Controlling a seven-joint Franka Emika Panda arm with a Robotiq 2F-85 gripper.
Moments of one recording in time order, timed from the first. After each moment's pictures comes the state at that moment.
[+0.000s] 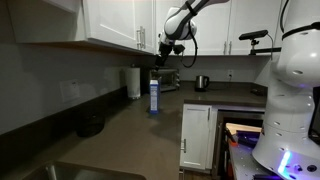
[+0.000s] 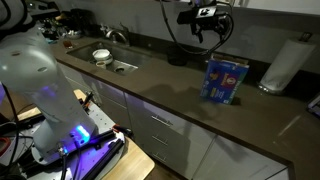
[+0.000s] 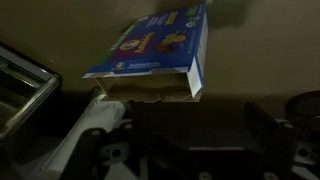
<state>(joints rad) -0.17 -0.06 -0.27 -2.24 -0.12 2.65 -0.38</state>
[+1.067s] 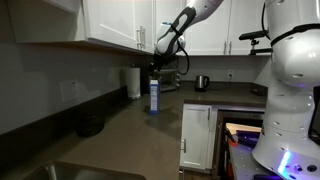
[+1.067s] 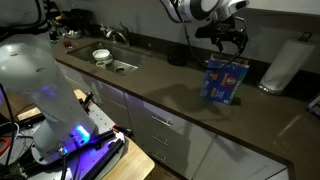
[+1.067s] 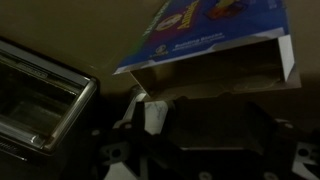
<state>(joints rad) -0.20 0.24 -0.31 -2.02 -0.21 2.81 -0.10</state>
